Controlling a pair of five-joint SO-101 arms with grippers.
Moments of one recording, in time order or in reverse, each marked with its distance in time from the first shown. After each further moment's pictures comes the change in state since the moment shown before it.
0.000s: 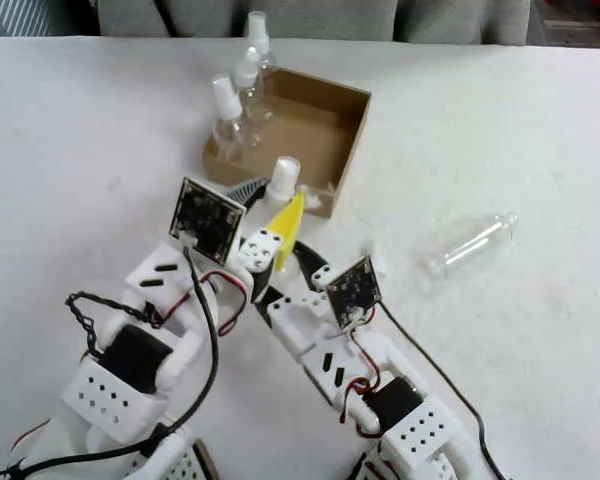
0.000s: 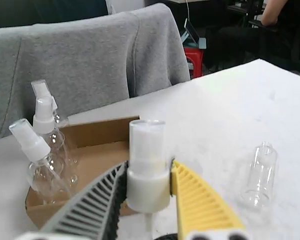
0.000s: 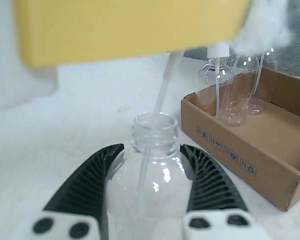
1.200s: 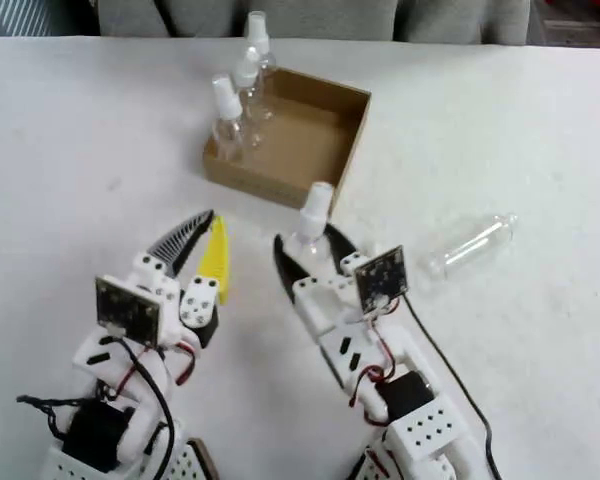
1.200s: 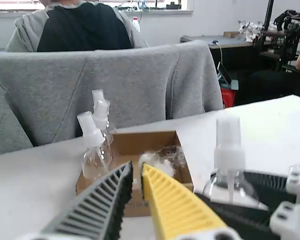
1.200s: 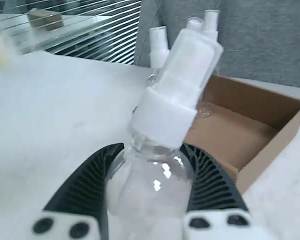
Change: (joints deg) left arm -8.1 -41.4 20.0 10.6 -0.3; right arm 10.9 -0.1 -1.7 0.0 0.0
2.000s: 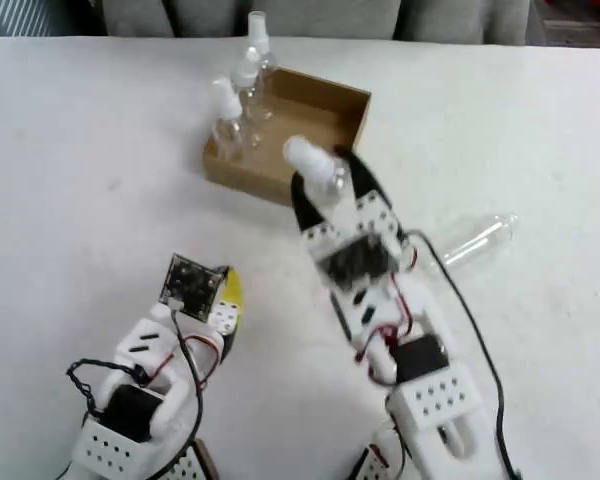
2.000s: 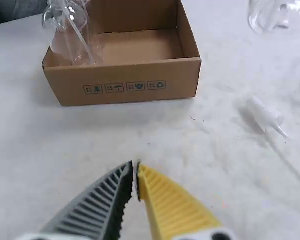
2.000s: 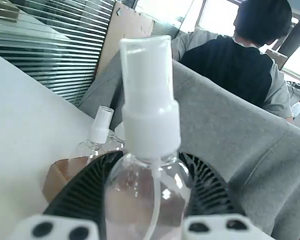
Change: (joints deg) left arm 0.0 -0.1 18.6 6.1 0.0; right arm 6.1 19.3 -26.1 0.0 28.1
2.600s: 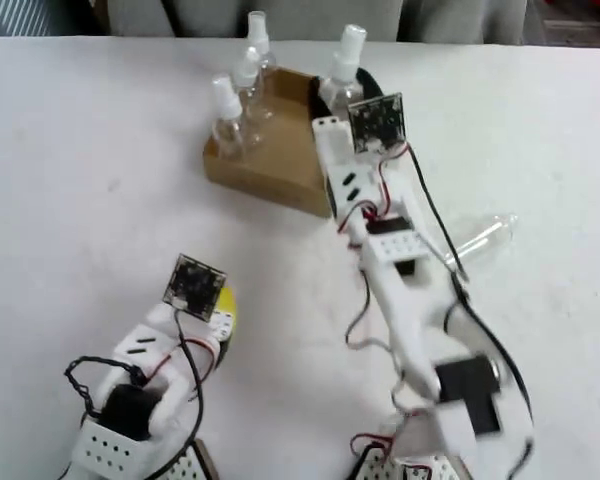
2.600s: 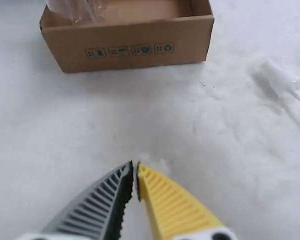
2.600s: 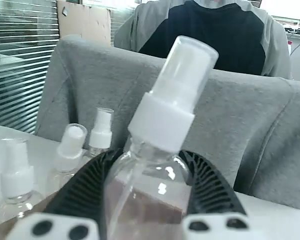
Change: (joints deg) left arm -1.9 0.0 0.0 7.3 -2.5; right arm 8.6 57.2 -30.7 -27.2 -16.4
